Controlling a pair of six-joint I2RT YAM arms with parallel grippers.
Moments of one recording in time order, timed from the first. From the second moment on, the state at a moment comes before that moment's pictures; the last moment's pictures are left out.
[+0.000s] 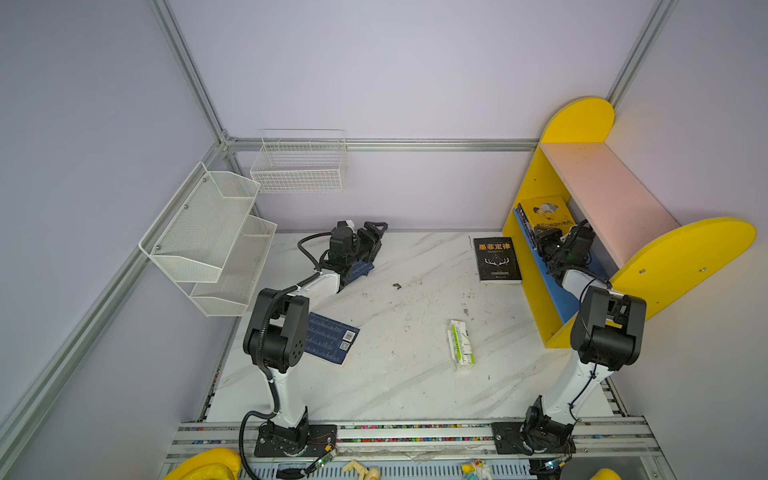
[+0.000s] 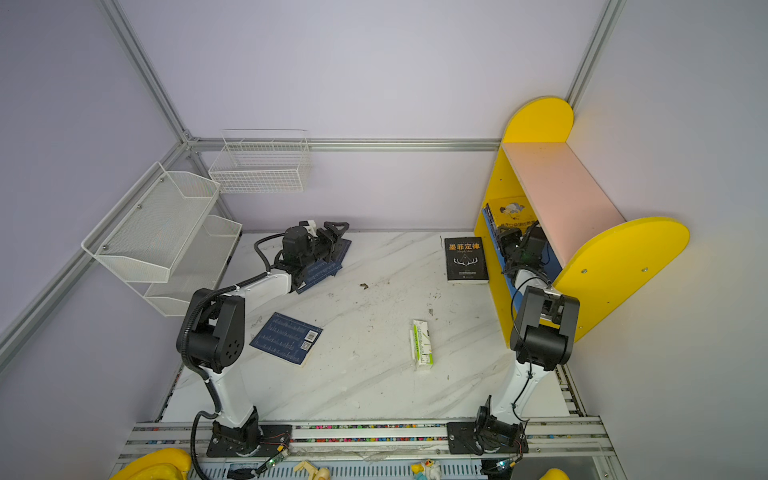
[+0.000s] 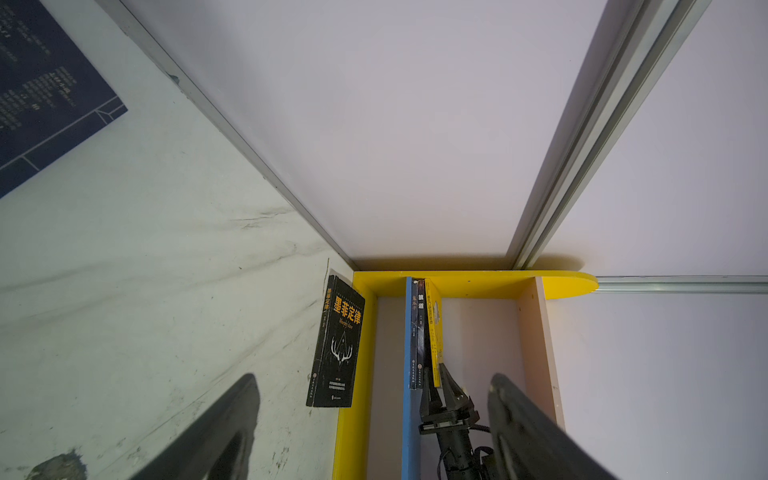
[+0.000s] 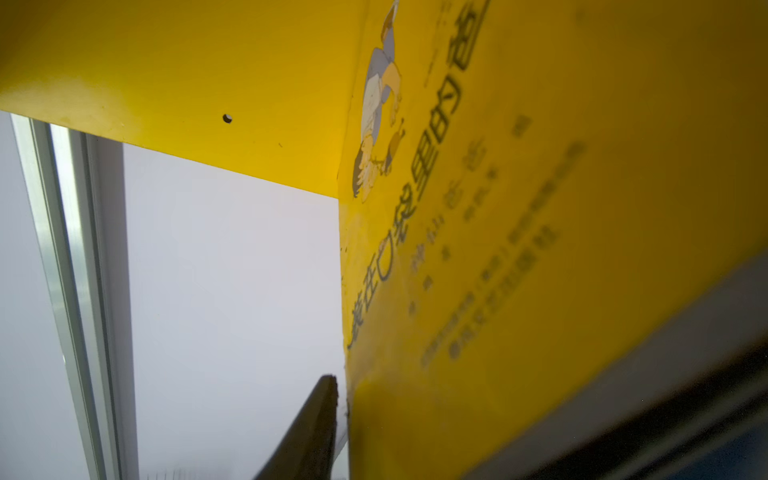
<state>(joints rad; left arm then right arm) -0.27 1.90 1.30 0.41 0.35 -1.33 -0.30 1.89 1.31 0.31 -0.37 1.10</state>
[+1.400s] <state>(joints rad) -0.29 2.02 1.32 0.39 0.51 -1.29 -0.02 1.54 1.02 0.03 -0.11 1.09</state>
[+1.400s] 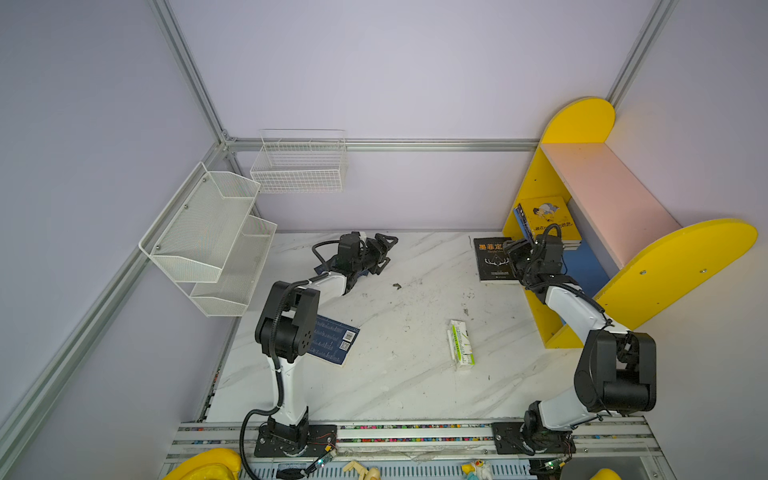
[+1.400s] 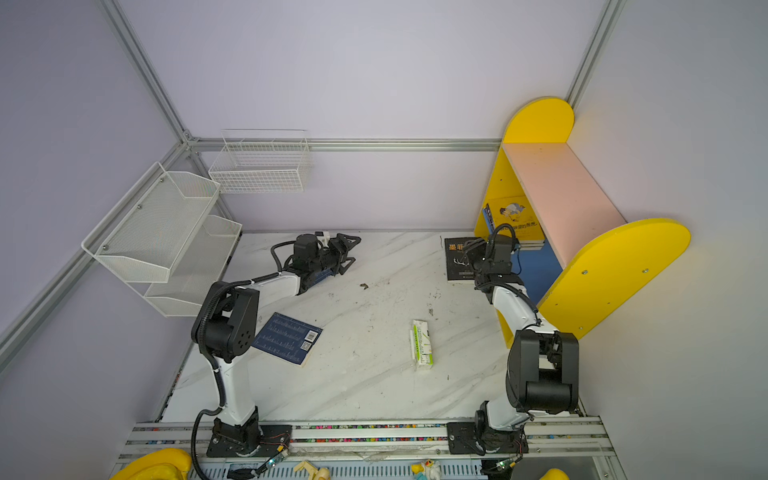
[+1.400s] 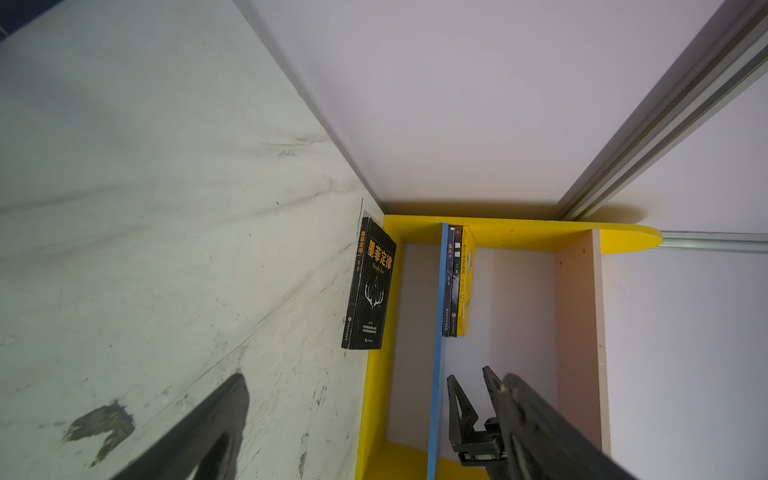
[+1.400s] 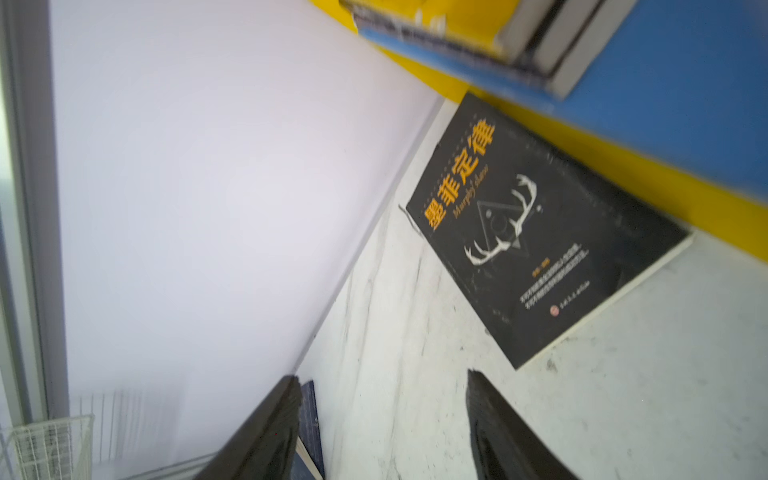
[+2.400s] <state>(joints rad) -0.33 2.03 1.35 0.31 0.53 -1.20 0.02 1.94 1.02 0.24 0.16 1.18</state>
